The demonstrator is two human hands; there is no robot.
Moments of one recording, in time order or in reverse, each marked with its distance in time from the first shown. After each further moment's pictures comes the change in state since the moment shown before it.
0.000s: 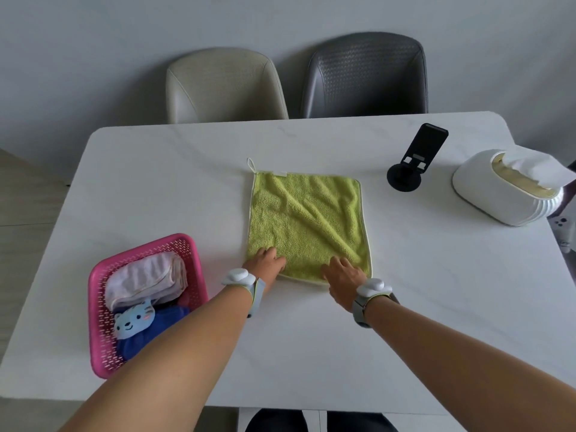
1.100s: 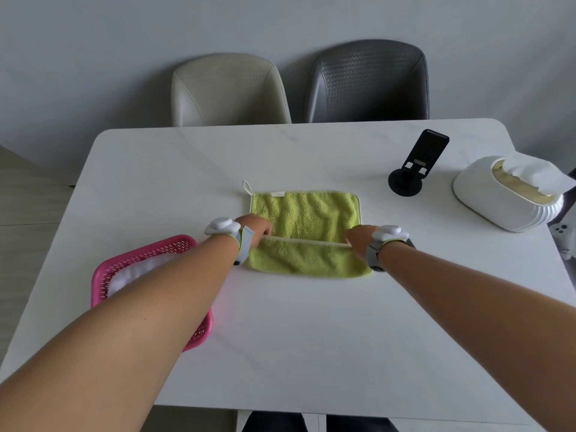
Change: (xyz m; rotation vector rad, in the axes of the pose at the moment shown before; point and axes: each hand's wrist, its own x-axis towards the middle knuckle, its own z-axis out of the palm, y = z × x) left_hand 0.041 -0.052 -0.090 -0.082 -0.192 -0.085; right_hand 0.058 0.052 -0.089 -0.249 -0.303 0.250
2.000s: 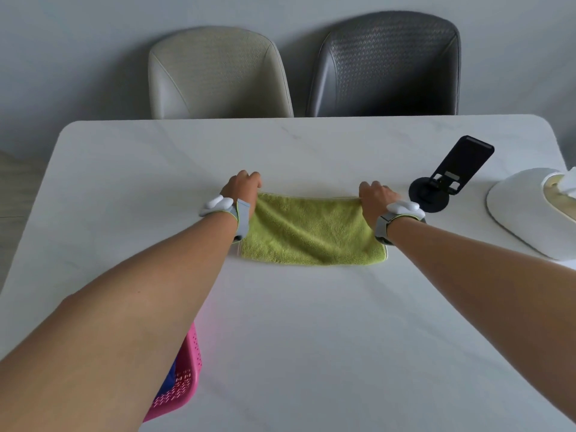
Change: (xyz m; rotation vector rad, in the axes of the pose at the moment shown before) left_hand 0.123 -0.056 -0.044 -0.211 0.450 -0.183; right_hand 0.124 0.036 -0.062 0.228 0.365 0.095
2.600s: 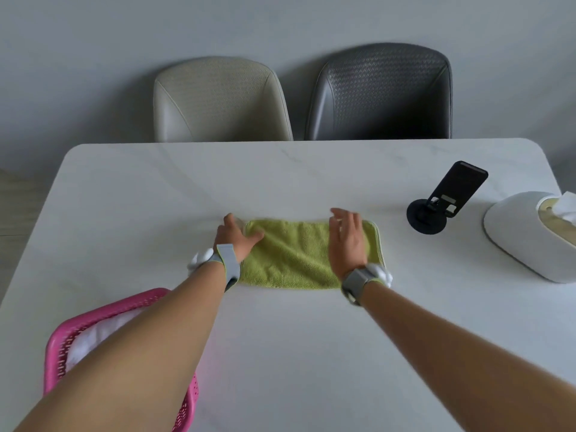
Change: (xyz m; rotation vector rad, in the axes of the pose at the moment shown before) left_hand -0.037 -0.019 0.035 -0.540 -0.062 -0.467; right_hand -0.048 -0.079 0.022 0.955 0.525 0.084
